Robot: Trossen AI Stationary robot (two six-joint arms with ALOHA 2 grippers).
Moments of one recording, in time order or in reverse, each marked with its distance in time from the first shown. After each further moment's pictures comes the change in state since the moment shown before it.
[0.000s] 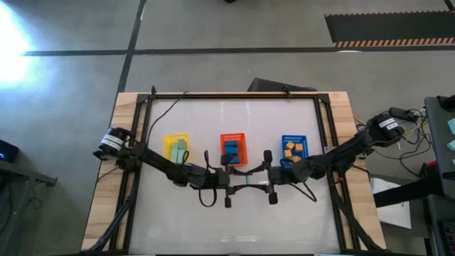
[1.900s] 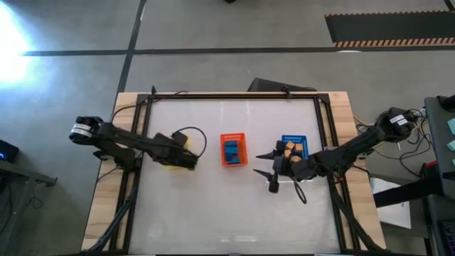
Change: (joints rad) left arm 0.177 -0.383 -0.044 -2.052 -0.197 -1.322; right arm 0.002 -0.163 0.001 -0.423 0.301 0.143
